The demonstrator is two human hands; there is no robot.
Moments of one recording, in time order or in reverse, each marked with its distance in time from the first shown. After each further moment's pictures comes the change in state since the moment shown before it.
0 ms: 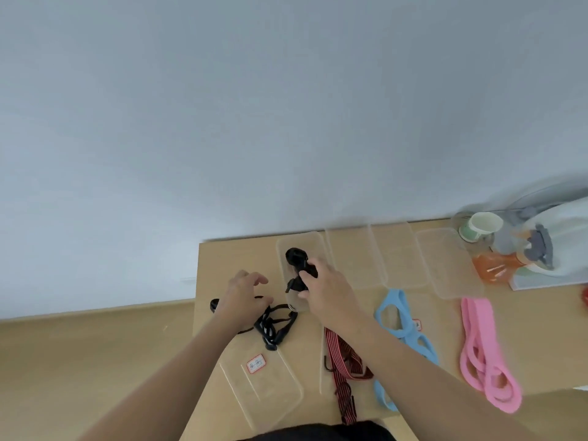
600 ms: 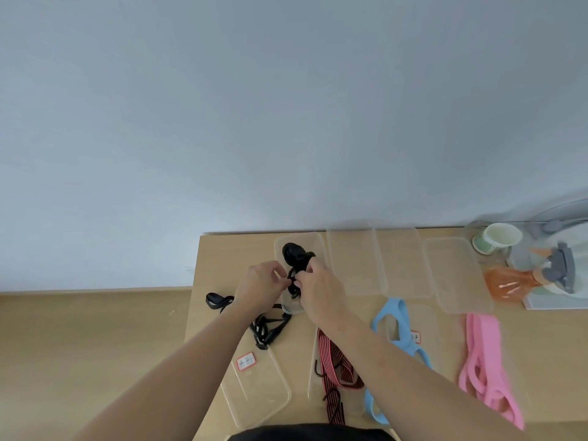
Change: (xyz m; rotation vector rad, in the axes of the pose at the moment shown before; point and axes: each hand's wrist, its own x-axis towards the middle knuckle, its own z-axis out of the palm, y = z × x) left_hand 0.025 0.048 0.022 -0.101 0.064 -0.086; right_hand 0.019 0.009 0.022 0.057 0.079 0.057
